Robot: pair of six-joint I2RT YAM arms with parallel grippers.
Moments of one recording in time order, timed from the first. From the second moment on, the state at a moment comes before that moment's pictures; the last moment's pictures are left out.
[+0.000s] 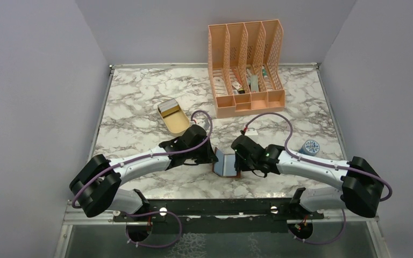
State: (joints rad) left arm -0.86 1.34 0.70 -0.12 0.15 -0.88; right arm 0.97 1.28 0.71 -0.47 0.27 0.82
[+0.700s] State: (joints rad) left arm -0.86 1.34 0.69 -0.10 0.13 -0.90; right arm 0.97 1.16 0.76 -0.33 0.13 0.83
